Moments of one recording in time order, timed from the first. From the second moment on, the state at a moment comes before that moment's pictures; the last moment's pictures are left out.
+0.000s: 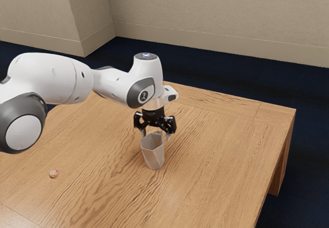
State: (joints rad) arm -0.25 0.55 0.12 -1.67 -0.05 2.20 -0.35
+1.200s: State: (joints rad) arm -0.25 0.53 0.11 -1.70 -0.03 2.15 -0.36
